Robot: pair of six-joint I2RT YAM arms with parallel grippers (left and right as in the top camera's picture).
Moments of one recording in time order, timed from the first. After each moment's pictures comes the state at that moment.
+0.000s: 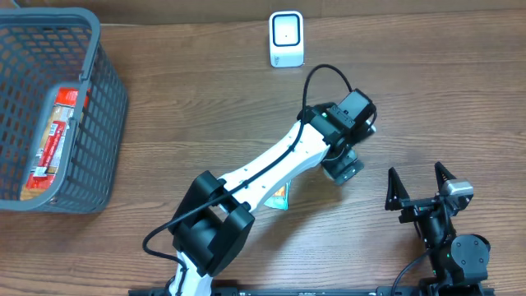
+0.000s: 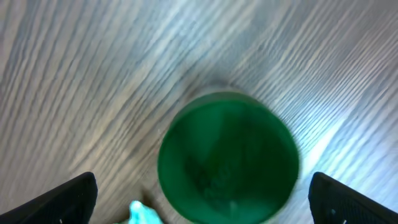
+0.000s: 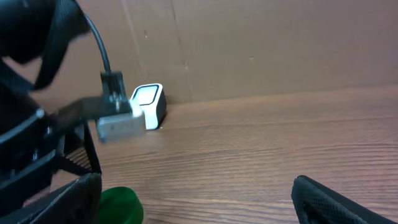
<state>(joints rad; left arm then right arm) -0.80 2.02 1.66 -0.94 -0.02 0.11 0.11 0.02 0.02 -0.03 -0.06 0.17</state>
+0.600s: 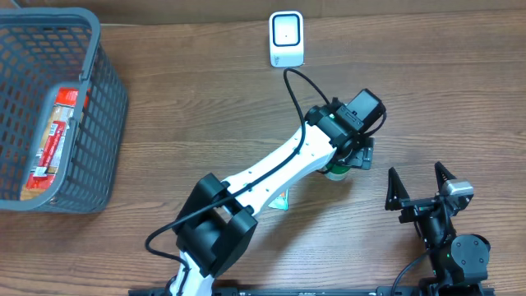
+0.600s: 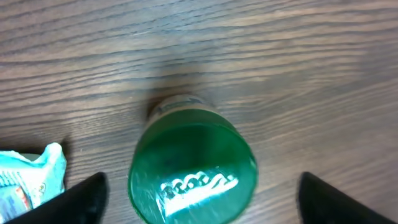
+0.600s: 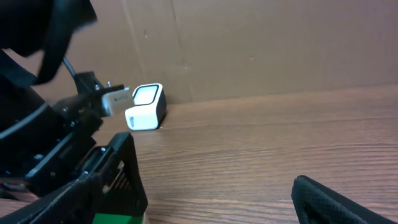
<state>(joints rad) -0.83 2.03 1.70 -0.94 -0.02 -0.69 0.11 0.02 0.02 -0.03 -0.06 0.17</state>
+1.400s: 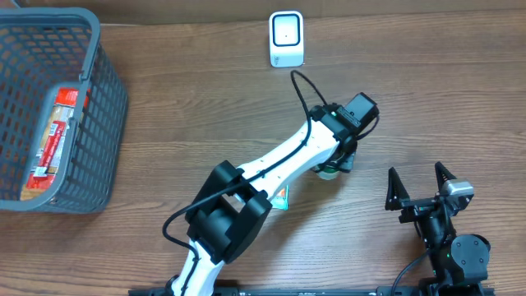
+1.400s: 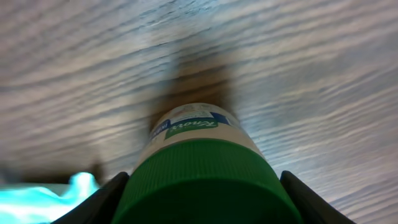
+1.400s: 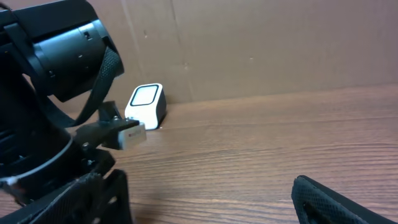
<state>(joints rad) -0.79 2.13 1.71 -1.00 -0.05 -0.45 0.11 0.02 0.02 -0.03 -0.06 0.17</state>
